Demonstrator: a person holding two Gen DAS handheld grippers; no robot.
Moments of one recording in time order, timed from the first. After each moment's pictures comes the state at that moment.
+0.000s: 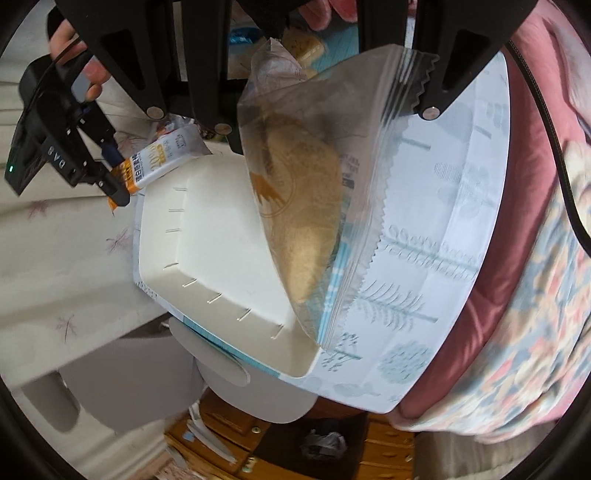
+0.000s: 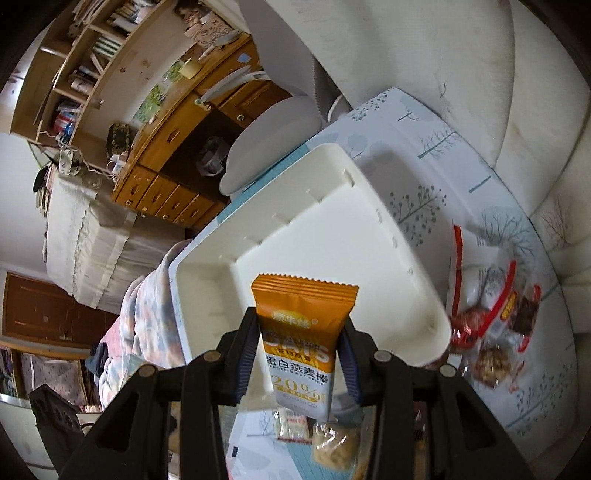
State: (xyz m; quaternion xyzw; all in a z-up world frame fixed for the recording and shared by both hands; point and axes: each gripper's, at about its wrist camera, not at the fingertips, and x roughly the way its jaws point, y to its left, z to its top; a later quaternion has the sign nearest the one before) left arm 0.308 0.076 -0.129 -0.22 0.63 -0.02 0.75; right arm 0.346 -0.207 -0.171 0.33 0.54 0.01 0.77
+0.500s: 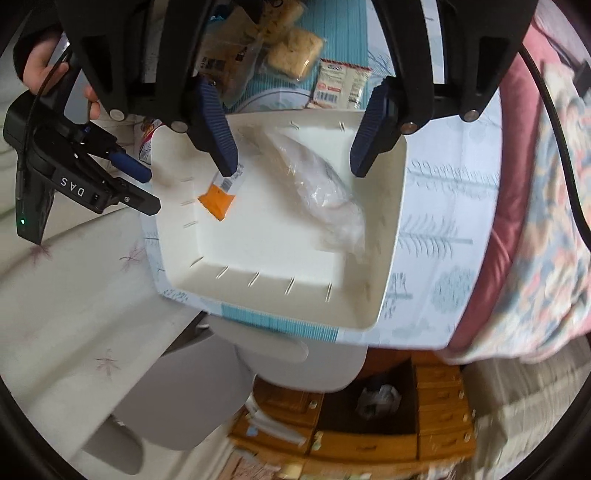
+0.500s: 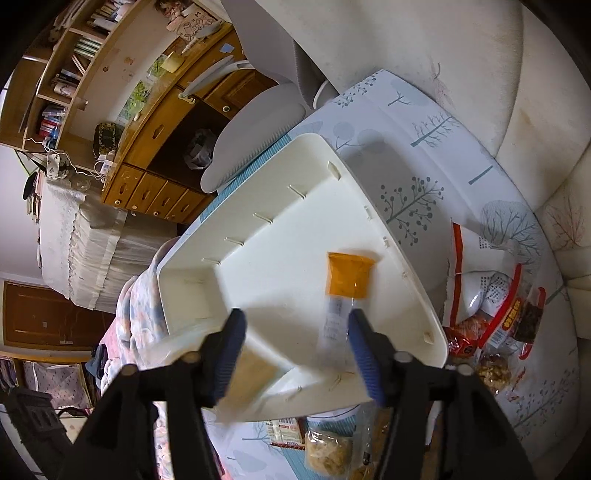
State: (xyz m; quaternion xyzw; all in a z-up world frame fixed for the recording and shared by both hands) left arm 0.323 0.033 -0.111 -0.11 0.57 -0.08 0.81; right arm 0.355 -0.219 -0.189 0.34 0.56 0.01 0.75
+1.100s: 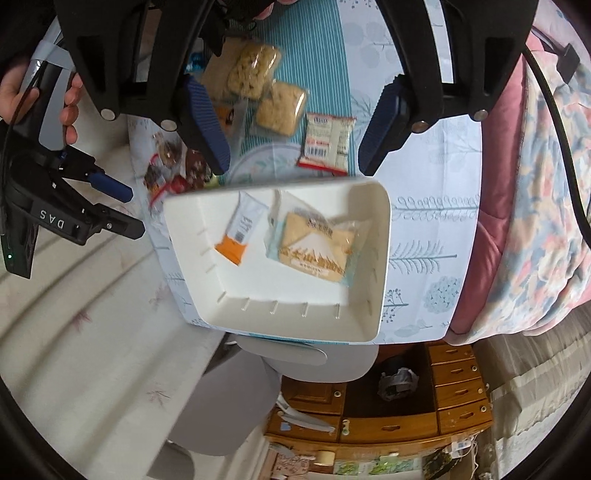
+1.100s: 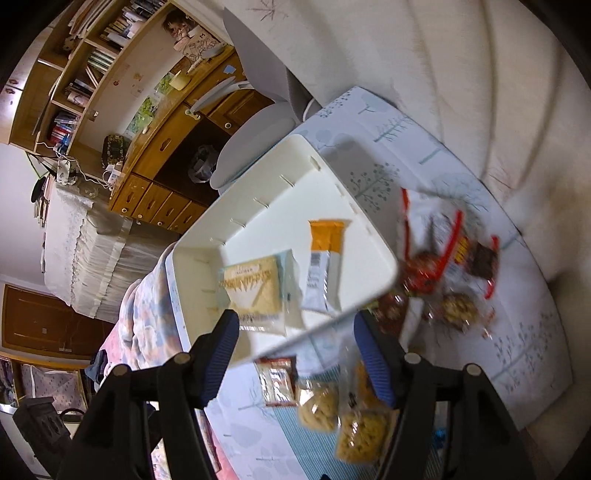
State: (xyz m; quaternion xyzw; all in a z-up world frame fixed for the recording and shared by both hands) left arm 0.229 0.042 -0.088 -0.07 0.55 -0.12 0.82; right arm 0.253 -0.219 -0.144 0.34 0.53 -0.02 0.77
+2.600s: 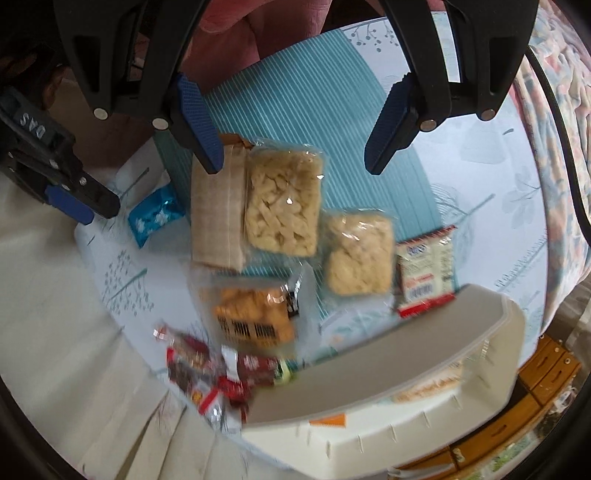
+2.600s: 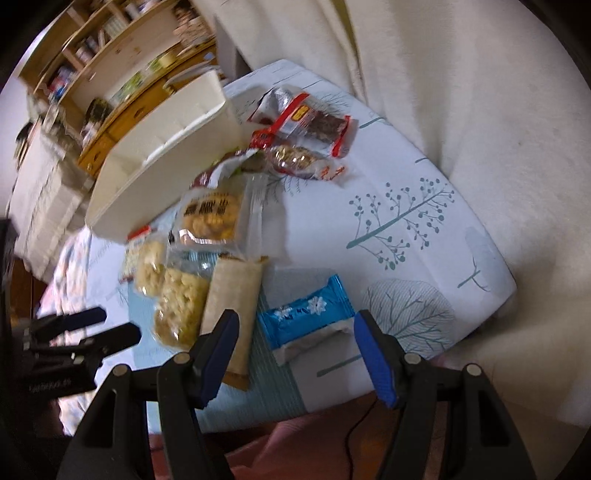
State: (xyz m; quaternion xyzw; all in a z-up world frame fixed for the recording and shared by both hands) left arm 0.106 -0.069 -0.222 0.13 0.63 -0.21 0.73; right arm 0.029 -0.242 -0.253 0.22 0.53 -0.06 0.82
